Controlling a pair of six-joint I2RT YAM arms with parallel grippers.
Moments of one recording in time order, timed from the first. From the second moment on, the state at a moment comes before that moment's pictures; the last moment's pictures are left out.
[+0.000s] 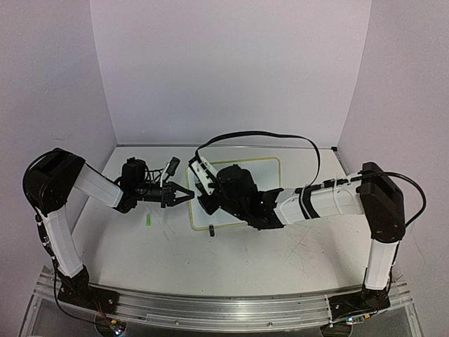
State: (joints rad) left arm -0.43 1.85 0.78 0.73 0.98 -0.24; right arm 1.08 1.95 1.30 0.34 0.36 -0.13
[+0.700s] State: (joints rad) left arm -0.43 1.85 0.78 0.73 0.98 -0.23; right arm 1.08 1.84 1.26 0.36 0.32 -0.09
